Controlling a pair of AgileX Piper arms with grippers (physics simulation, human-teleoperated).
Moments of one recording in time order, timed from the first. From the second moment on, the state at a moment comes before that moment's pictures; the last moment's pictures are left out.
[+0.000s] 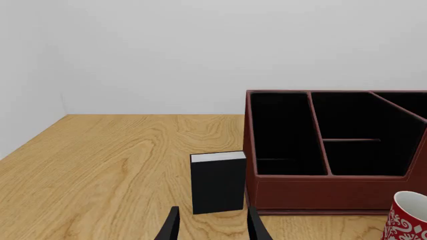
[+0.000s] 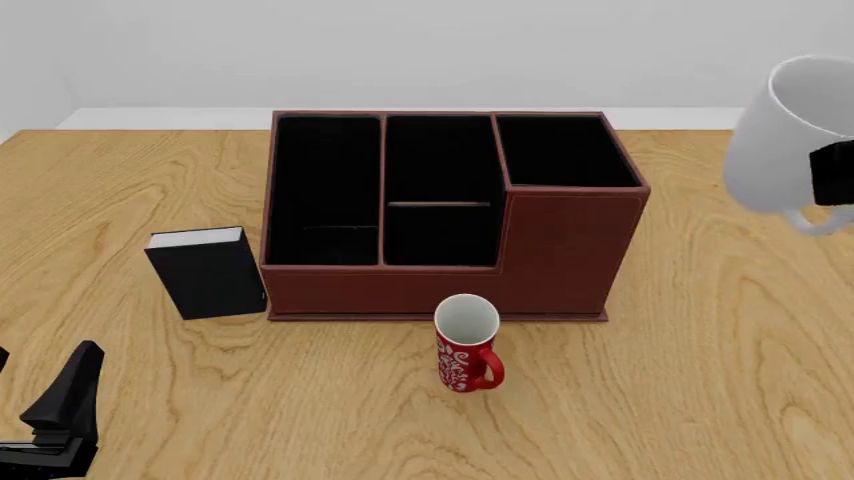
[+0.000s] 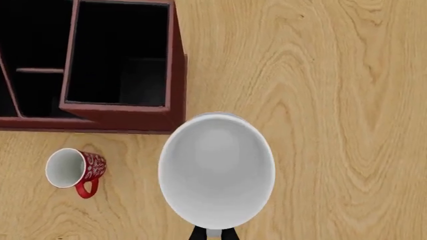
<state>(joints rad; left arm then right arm) 0.00 0.00 0.00 0.00 0.00 -0.04 1.05 -1.31 1.22 -0.07</state>
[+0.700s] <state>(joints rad) 0.00 0.00 0.00 0.00 0.00 -0.07 1.30 -1.49 1.22 -0.05</state>
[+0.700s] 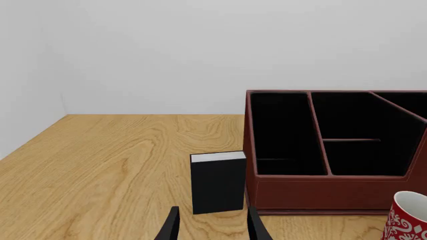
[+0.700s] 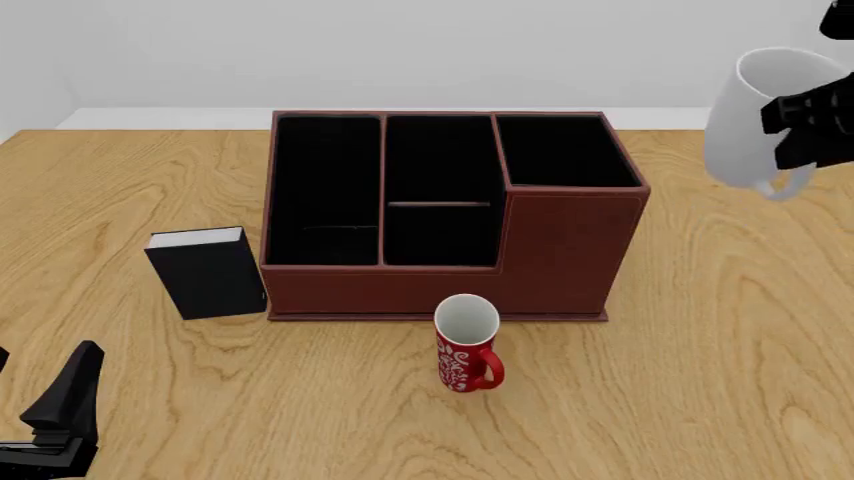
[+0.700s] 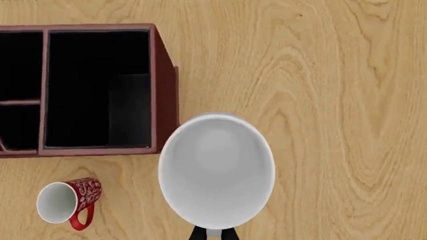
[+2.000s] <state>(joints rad) 0.00 0.00 0.00 0.00 0.00 -0.17 1.62 -1.66 1.20 -0.03</state>
